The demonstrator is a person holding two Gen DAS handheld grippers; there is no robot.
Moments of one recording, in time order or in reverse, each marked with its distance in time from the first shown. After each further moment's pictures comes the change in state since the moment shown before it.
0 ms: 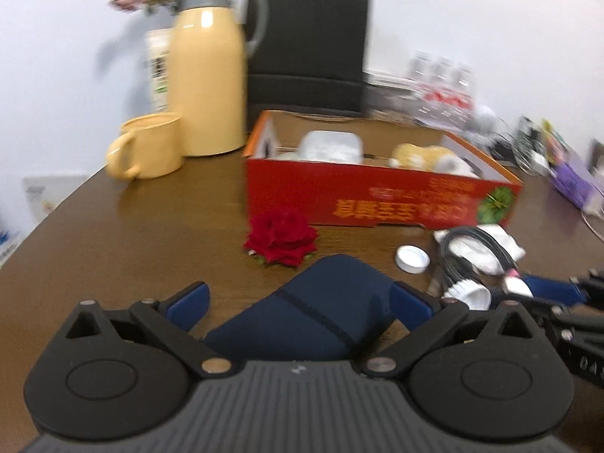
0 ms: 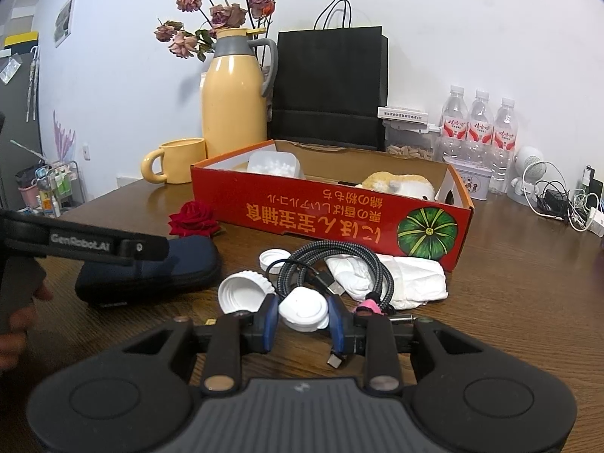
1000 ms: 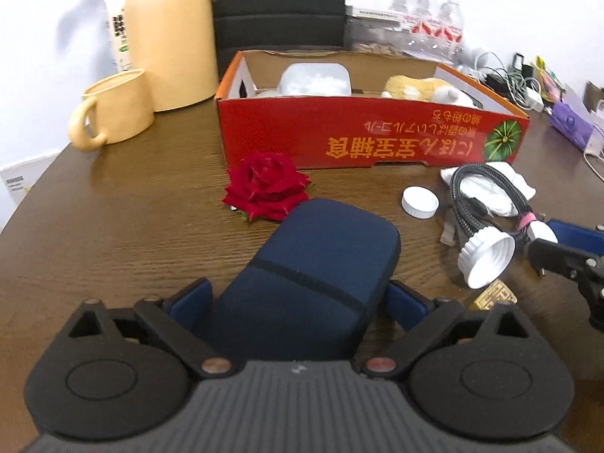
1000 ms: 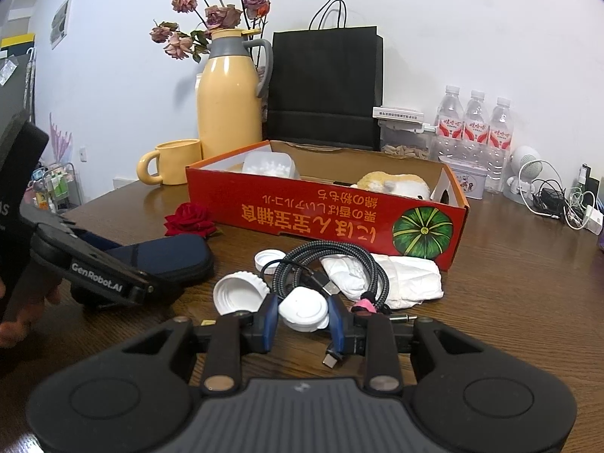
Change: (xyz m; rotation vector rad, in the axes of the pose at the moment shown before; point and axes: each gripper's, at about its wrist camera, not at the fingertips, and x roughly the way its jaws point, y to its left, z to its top) left arm 0.037 -0.003 -0.003 0.063 0.187 -0.015; right arm -0.002 -0.003 0.000 0.008 -0.002 -0.009
